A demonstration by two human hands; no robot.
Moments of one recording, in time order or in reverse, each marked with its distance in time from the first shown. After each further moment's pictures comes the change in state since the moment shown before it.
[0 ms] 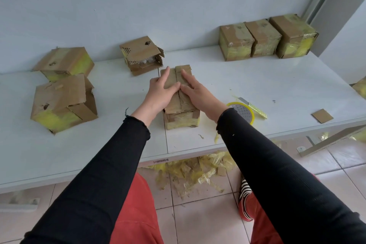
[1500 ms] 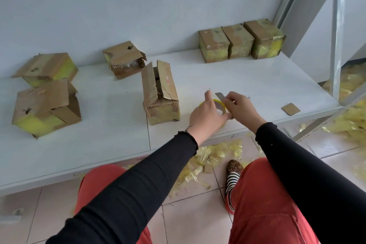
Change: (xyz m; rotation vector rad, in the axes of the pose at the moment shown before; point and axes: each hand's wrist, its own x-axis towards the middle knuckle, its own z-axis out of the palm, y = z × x) left_hand -0.080 0.066 0.166 0.422 -0.143 0.237; right_hand -0.087 0.089 -0.130 -0.294 0.355 0.090
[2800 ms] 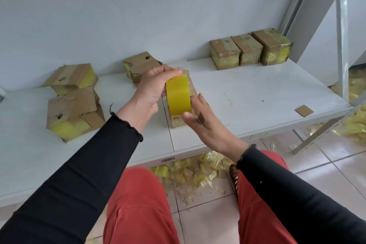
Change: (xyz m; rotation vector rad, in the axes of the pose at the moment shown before) left_hand -0.046 -0.056 -0.207 -0.891 0.196 -0.073; right_hand -0.111 -0.155 0.084 0.109 -0.211 -0.575
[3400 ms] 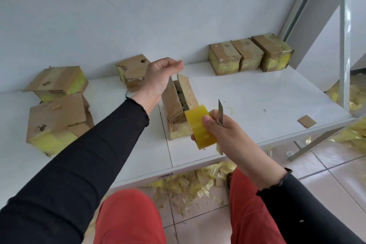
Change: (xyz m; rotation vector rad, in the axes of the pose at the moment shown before) left_hand 0.100 -0.024 -0.003 0.023 0.006 0.146; right_hand 0.001 -0.011 -0.022 0.404 0.121 0.490
